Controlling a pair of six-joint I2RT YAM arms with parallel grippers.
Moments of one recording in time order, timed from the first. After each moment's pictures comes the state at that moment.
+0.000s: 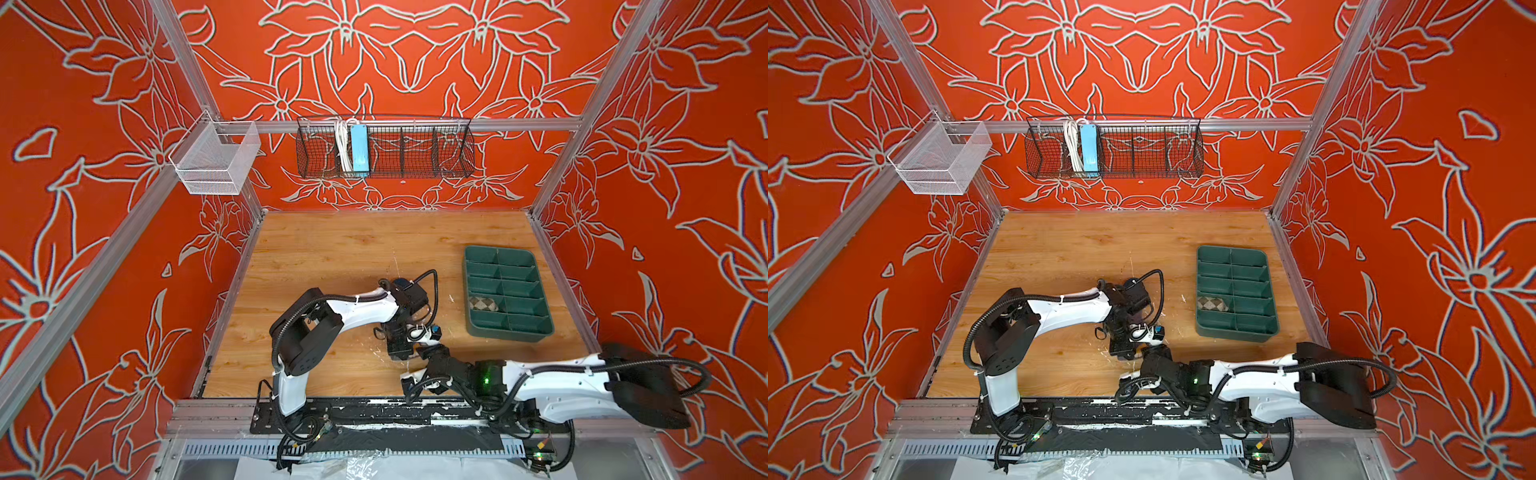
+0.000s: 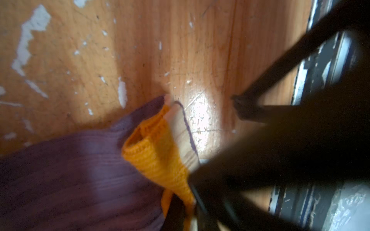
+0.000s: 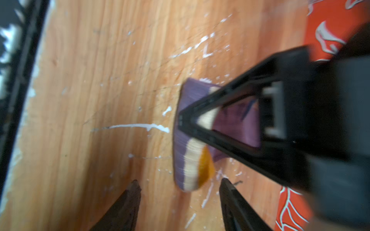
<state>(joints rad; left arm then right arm) -0.86 1.89 1.24 -0.91 0.36 0.59 1.30 1.27 0.40 -0.01 0.42 -0.76</state>
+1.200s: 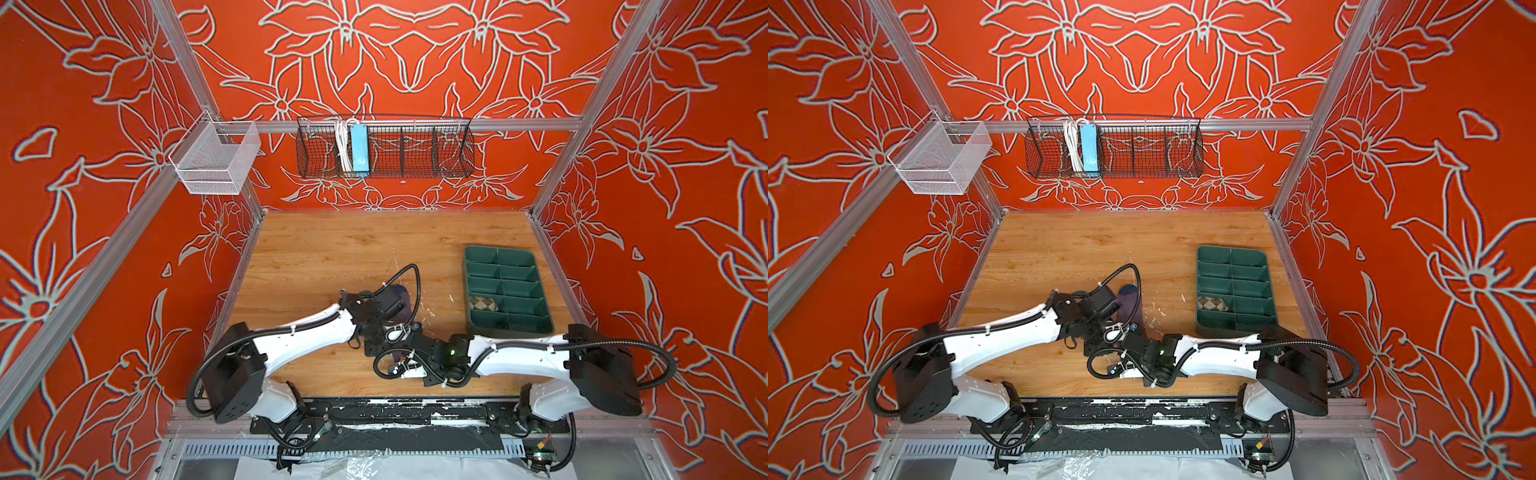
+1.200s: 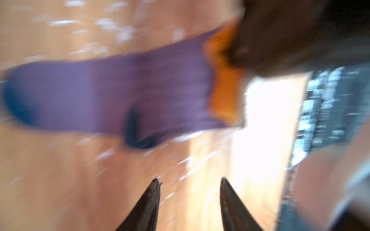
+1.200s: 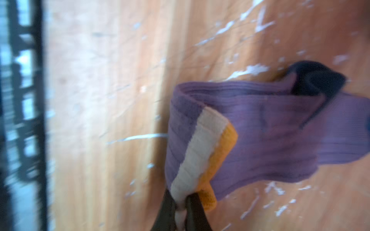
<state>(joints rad) -0.85 1.38 0.94 -0.77 0.02 0.57 1.19 1.49 0.77 -0.56 0.13 -0.59</state>
